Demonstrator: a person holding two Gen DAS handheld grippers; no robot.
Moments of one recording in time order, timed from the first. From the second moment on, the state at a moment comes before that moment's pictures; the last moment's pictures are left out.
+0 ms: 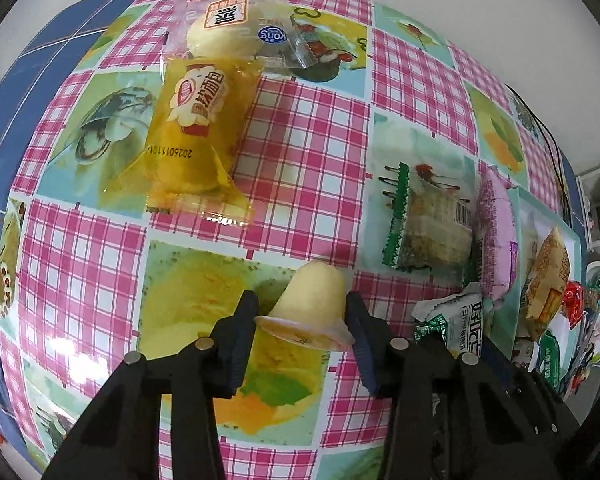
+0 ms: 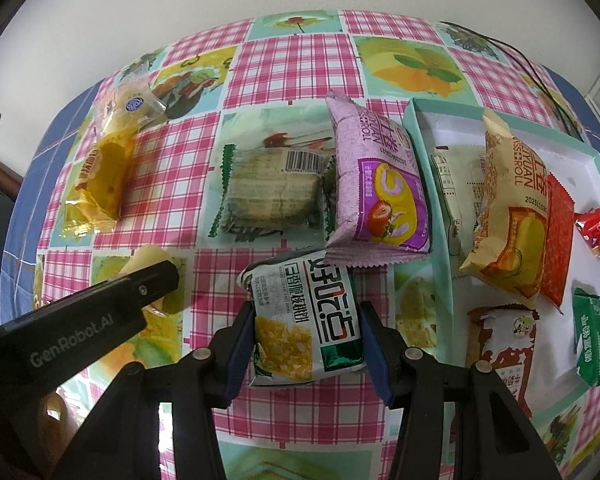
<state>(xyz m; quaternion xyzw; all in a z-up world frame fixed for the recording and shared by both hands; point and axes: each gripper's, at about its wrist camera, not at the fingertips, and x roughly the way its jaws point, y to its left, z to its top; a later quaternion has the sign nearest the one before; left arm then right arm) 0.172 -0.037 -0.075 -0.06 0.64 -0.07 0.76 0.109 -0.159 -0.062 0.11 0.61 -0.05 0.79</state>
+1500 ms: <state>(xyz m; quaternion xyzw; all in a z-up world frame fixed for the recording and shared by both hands) 0.140 -0.066 0.041 -0.08 0.54 -0.10 0.84 0.095 -0.224 0.020 0.18 0.55 -0.06 0.81</state>
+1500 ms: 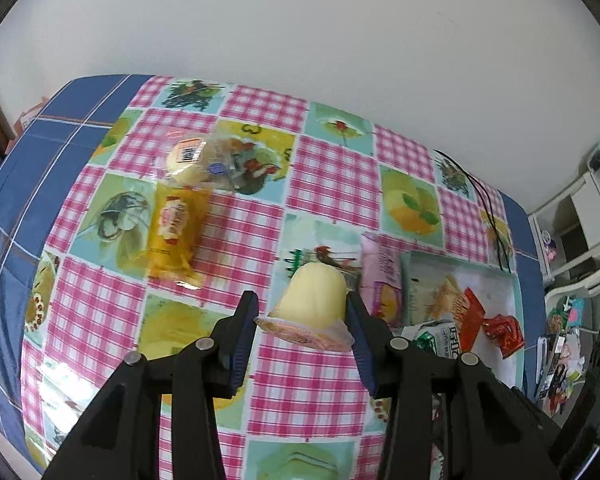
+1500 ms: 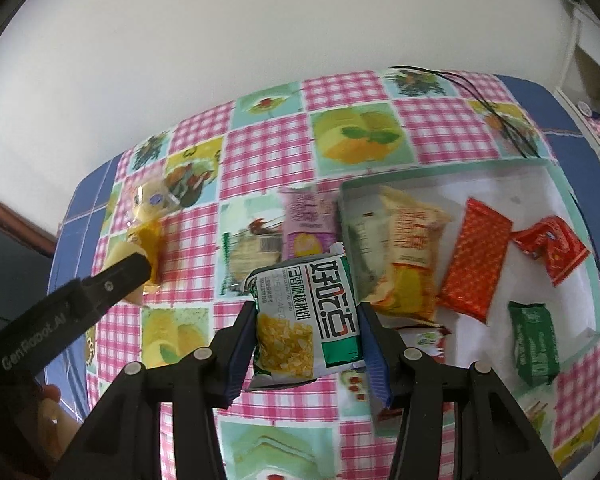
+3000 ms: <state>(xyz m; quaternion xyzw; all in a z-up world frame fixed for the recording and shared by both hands) 0.077 -0.268 -0.012 0.11 0.57 -0.22 0.78 0.031 -0.405 -0.020 0.29 0.54 -0.22 0.76</state>
